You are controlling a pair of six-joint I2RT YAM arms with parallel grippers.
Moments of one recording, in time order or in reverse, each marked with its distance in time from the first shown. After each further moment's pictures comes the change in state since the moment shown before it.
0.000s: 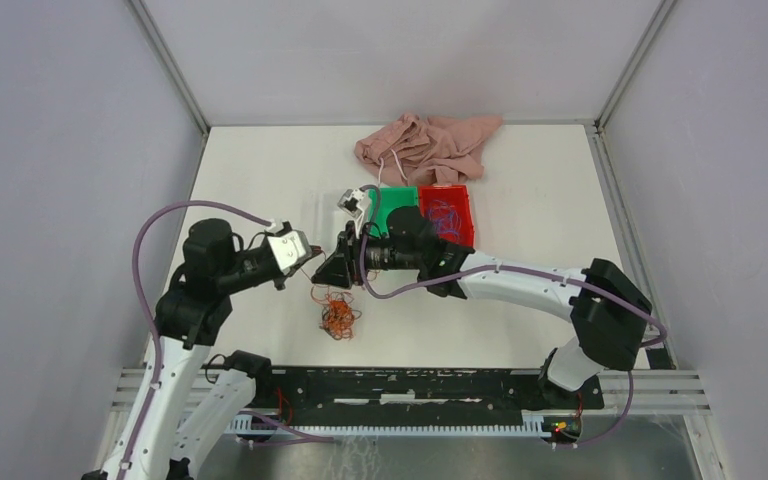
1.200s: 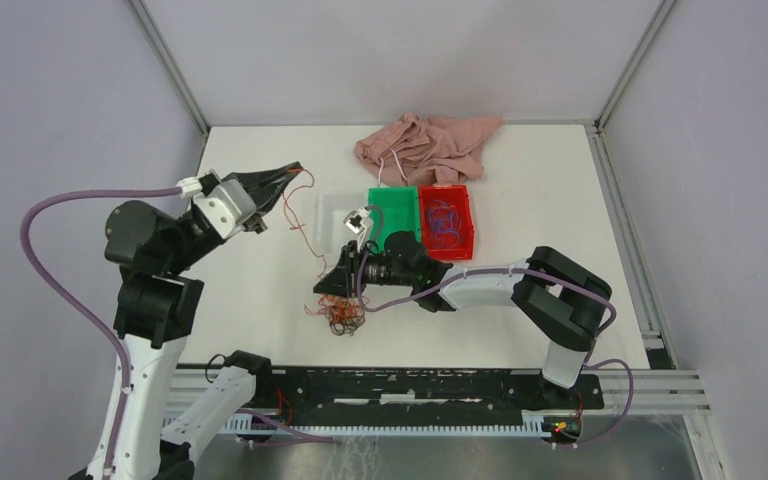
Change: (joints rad) left arm 0.000 0.100 0.351 0.428 -0.012 -0.275; right arm -0.002 0.201 -0.162 0.482 0.021 0.224
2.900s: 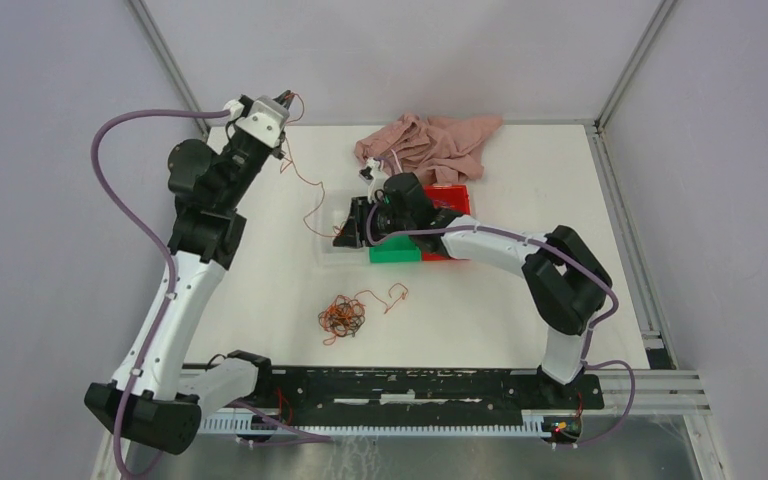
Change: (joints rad) left arm 0.000 0.291 -0.011 0.399 -0.399 0.071; right arm -0.220 0.047 0.323 -0.616 0.013 -0.093
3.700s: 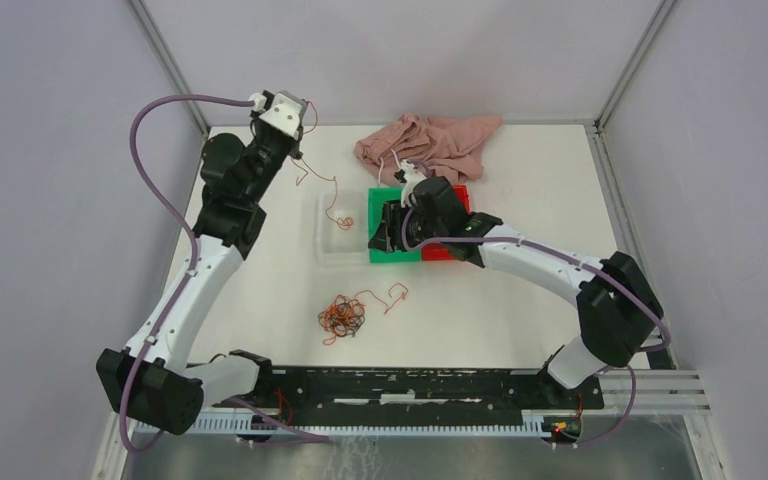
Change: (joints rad) left arm -0.039 0.116 -0.060 0.062 -0.142 -0.053; right arm -0.042 -0.230 -0.129 -0.274 0.160 -0.089
